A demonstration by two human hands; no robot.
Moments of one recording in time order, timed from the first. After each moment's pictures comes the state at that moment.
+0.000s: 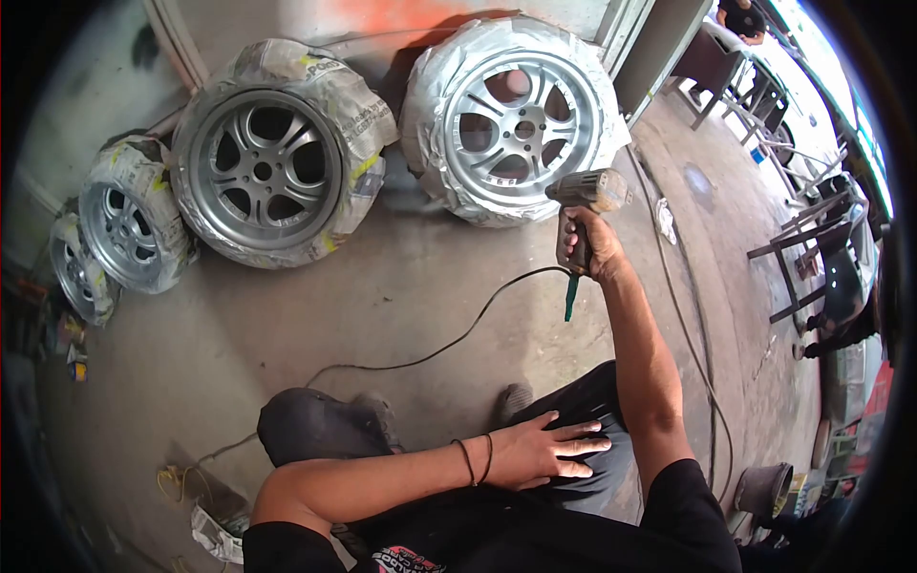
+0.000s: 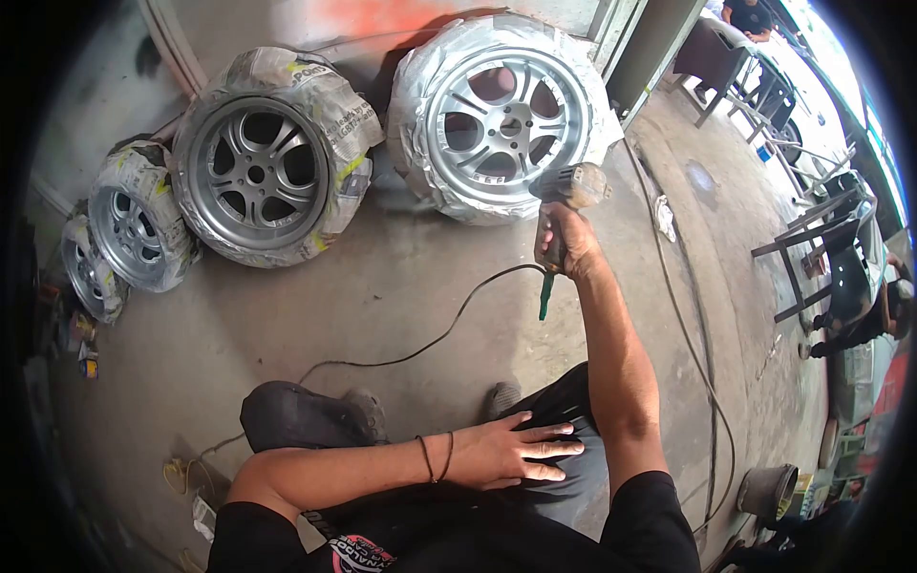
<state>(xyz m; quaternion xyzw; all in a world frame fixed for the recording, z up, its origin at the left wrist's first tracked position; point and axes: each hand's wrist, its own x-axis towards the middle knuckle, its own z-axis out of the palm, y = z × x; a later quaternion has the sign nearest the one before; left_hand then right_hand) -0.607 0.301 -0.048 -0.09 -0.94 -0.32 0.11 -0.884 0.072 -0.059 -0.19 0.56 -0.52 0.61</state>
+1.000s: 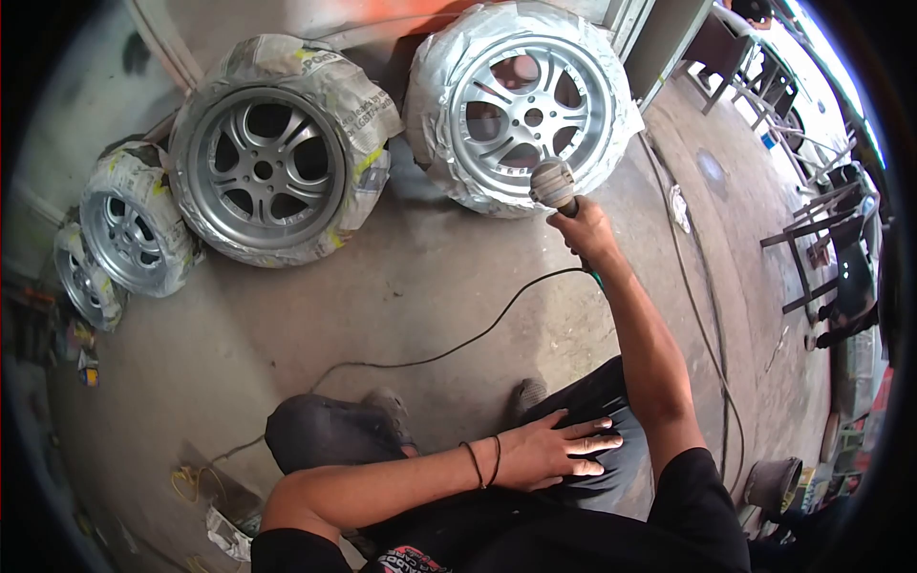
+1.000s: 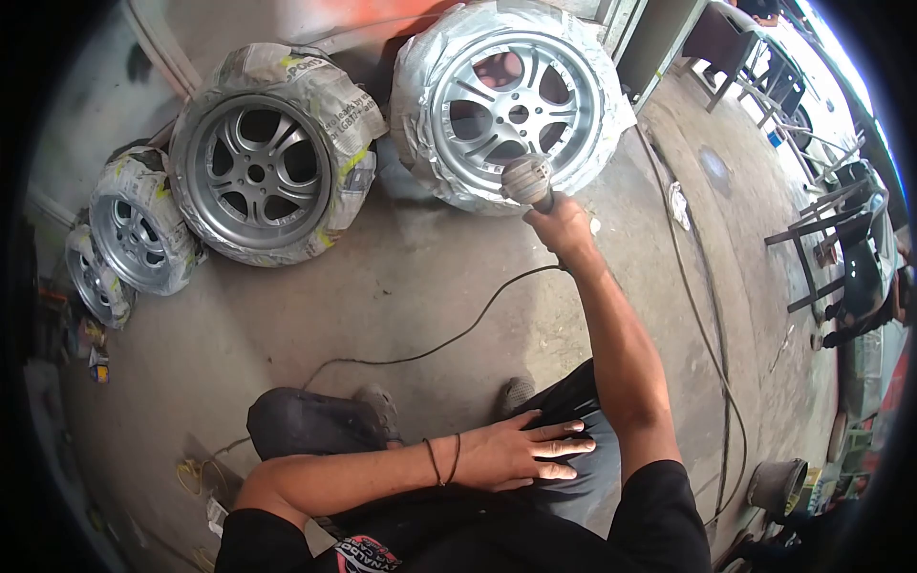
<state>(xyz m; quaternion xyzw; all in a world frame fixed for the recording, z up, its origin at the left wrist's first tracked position) -0.605 0.291 -0.049 -0.07 -0.93 -0.36 0.11 -0.856 0.054 -0.068 -0.51 0.77 -0.25 0.28</state>
